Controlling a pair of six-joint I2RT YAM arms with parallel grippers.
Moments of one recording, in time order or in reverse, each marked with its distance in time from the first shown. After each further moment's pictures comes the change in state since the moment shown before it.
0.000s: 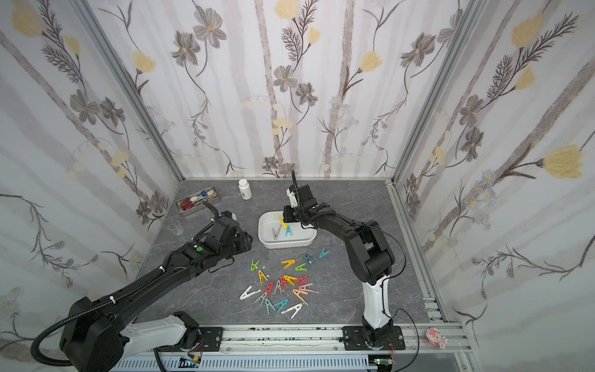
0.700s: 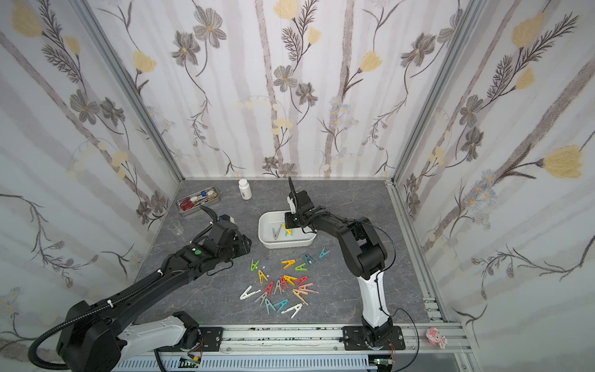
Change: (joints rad) left arm 0.000 -0.020 -0.017 -0.006 0.011 -0.031; right arm -0.001 0.061 0.003 -0.019 0.081 -0.065
